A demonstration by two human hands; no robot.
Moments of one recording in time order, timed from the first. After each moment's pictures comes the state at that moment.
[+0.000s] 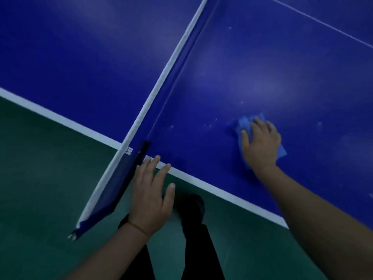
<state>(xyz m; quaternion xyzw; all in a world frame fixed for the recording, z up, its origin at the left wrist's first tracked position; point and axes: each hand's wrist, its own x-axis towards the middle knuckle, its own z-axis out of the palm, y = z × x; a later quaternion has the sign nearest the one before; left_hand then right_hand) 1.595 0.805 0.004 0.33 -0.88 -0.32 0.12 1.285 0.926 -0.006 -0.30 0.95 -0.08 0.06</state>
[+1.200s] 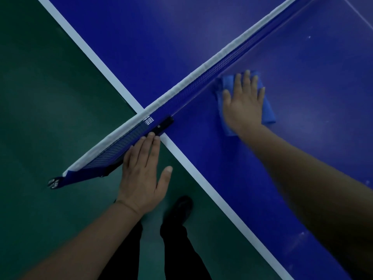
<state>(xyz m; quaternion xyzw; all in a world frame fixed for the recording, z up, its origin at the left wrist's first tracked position) 1.605 0.815 -0.031 0.50 -0.84 -0.19 0.07 1.305 0.745 -0.023 -0.51 0.86 -0.01 0.09</state>
